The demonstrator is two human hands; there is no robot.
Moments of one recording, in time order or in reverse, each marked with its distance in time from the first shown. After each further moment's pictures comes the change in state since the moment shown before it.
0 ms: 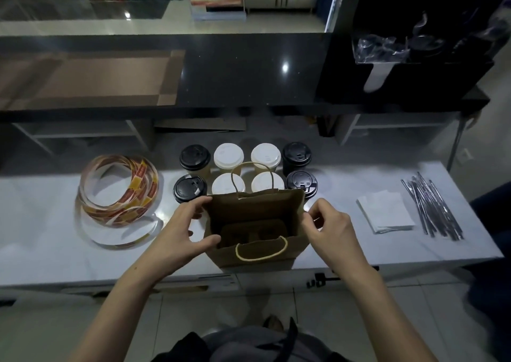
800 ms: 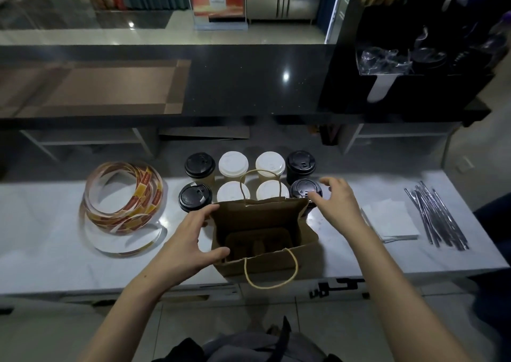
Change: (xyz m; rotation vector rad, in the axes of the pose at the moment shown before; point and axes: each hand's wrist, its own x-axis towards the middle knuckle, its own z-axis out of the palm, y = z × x) left_hand 0.000 0.005 -0.001 0.061 -0.027 0.003; right_hand 0.101 0.039 0.008 -0.133 0.013 0.118
